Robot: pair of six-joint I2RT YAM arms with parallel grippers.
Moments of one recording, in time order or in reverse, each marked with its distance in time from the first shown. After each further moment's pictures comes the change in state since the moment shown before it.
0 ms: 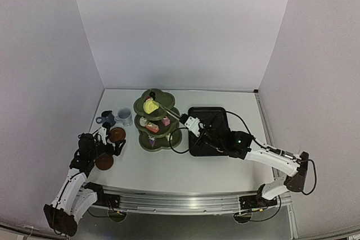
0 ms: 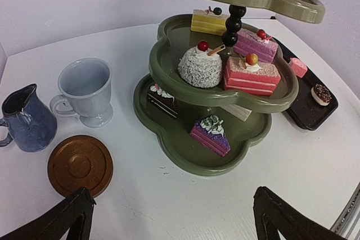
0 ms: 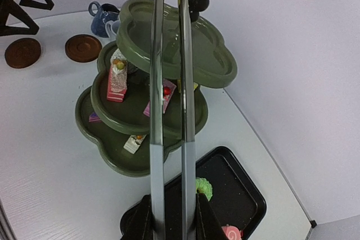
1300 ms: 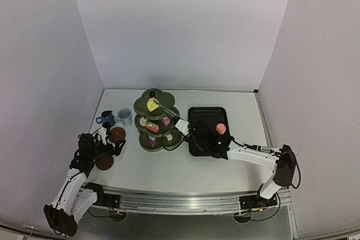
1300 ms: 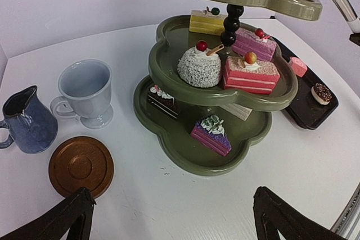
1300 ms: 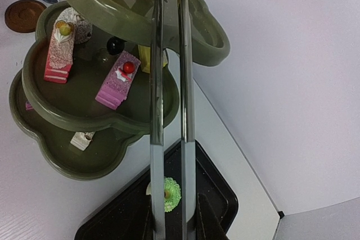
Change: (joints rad) left arm 0.000 -0.003 0.001 -0.002 0.001 0.010; right arm -0.011 0.195 -0.070 0.252 0.225 -0.130
